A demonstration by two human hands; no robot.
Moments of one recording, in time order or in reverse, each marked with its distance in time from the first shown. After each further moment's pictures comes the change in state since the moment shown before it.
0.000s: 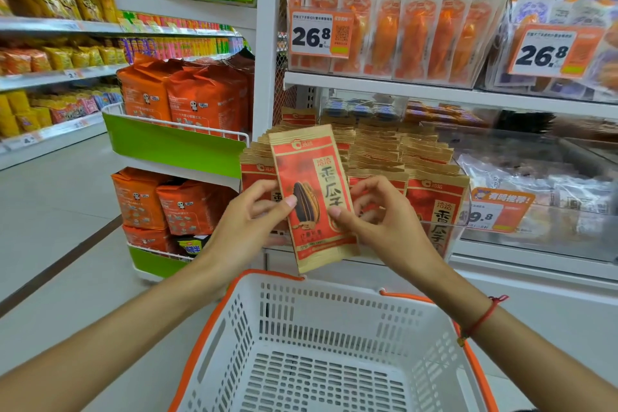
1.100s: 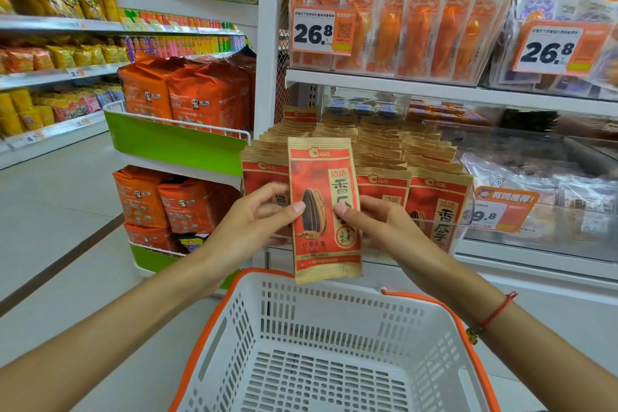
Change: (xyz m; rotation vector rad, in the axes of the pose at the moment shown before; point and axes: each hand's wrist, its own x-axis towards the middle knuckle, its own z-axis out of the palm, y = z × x) left_hand -0.001 0.006 -0.002 0.064 -0.117 -0.077; right_hand -0.004 -0.008 -0.004 0.289 -0.261 0.278
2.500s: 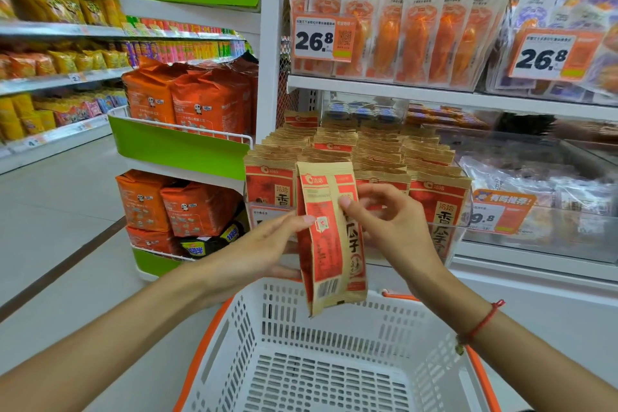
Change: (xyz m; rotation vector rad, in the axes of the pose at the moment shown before) left_hand -0.008 0.001 0.008 -0.102 -0.287 -0.122; right_hand 0.002 0.004 0.008 -0.114 0.393 -0.216
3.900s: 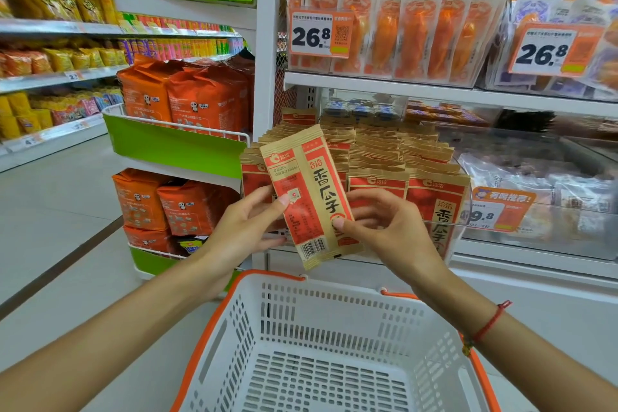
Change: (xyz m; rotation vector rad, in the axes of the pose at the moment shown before) left_hand 0.010 -0.009 -0.015 -0.055 0.350 0.141; right_hand -0.002 0.006 -0.006 -0.027 -0.128 0.003
